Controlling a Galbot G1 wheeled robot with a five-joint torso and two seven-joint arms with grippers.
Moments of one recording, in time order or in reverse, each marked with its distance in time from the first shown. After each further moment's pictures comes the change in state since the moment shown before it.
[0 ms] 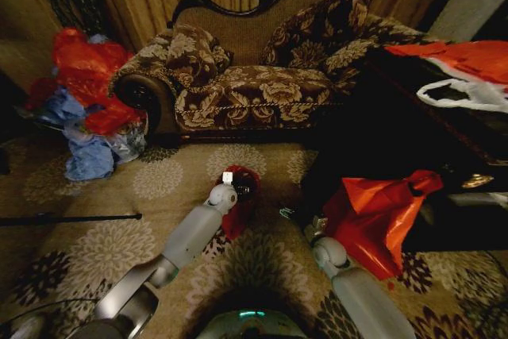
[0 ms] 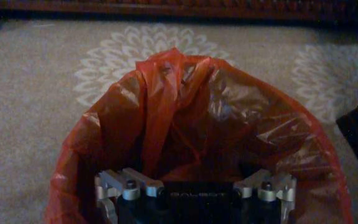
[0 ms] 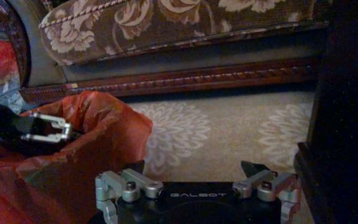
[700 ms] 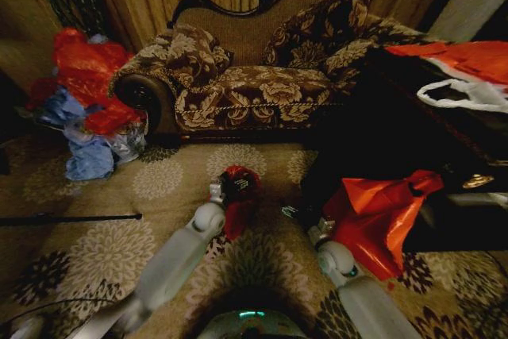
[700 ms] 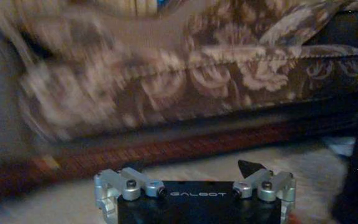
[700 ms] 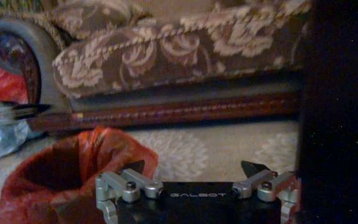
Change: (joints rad) left arm 0.388 0.193 -0.150 -0.434 0.571 -0.481 0.249; right arm -0.184 0.013 0.126 0.250 -0.059 0.004 0.024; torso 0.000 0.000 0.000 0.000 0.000
